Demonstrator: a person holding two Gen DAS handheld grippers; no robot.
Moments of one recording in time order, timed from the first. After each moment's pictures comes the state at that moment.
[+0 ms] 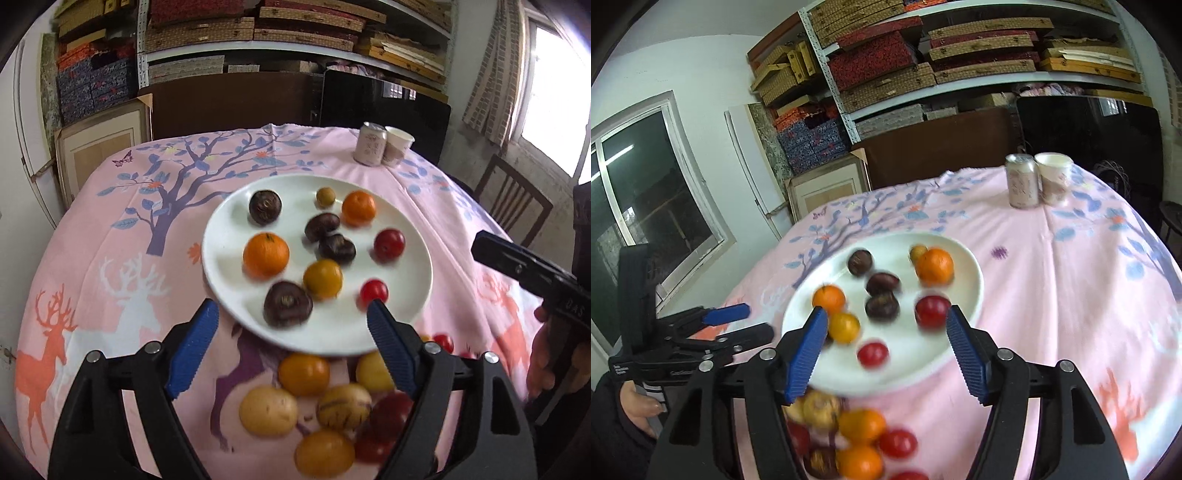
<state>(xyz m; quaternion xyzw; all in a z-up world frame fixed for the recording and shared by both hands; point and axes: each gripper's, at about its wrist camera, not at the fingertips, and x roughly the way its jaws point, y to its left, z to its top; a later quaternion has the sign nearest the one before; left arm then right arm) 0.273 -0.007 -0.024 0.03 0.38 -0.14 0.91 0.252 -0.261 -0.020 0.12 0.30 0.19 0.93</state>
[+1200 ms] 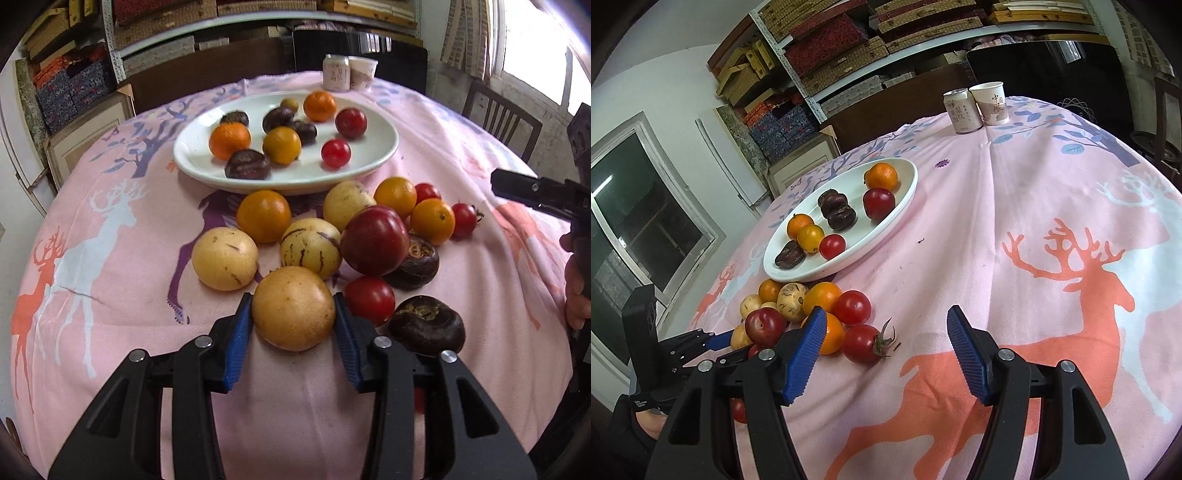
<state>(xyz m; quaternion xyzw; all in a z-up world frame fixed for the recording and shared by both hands) 0.192 -0.020 -0.087 0.10 0.41 -0.15 0.89 0.184 -0.308 -0.078 0.18 0.35 0.16 0.90</state>
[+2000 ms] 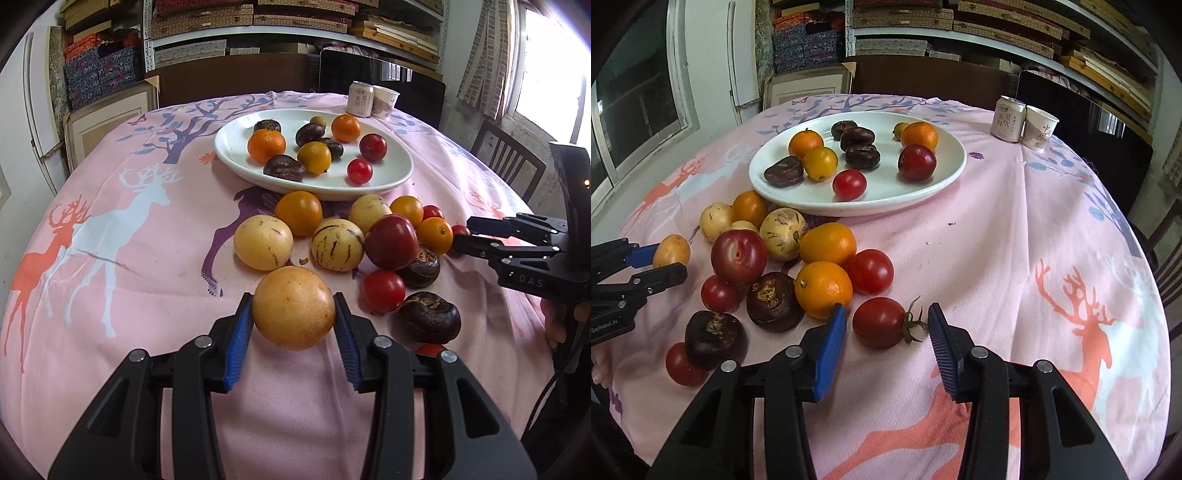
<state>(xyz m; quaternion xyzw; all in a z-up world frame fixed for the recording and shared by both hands) 0.176 0.013 -0.081 0.04 0.40 -0.13 0.91 0.195 -0.223 -0.081 -0.07 0.41 0.12 0.90</state>
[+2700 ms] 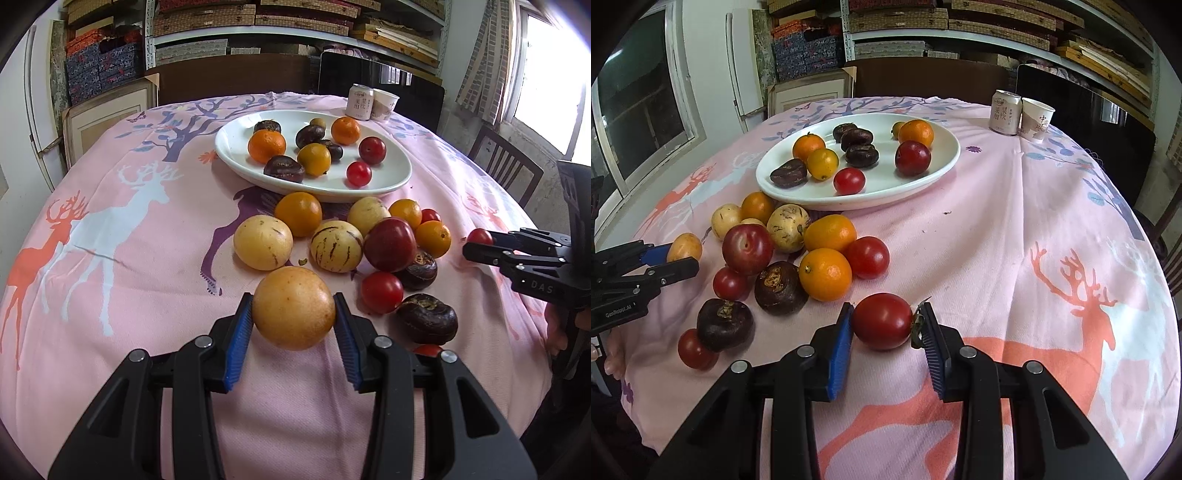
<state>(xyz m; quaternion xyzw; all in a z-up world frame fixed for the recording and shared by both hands) 0.176 0.015 -0.081 0.03 0.40 -0.14 0.91 0.179 -0.244 -0.079 -0.03 0.41 0.14 0.90</state>
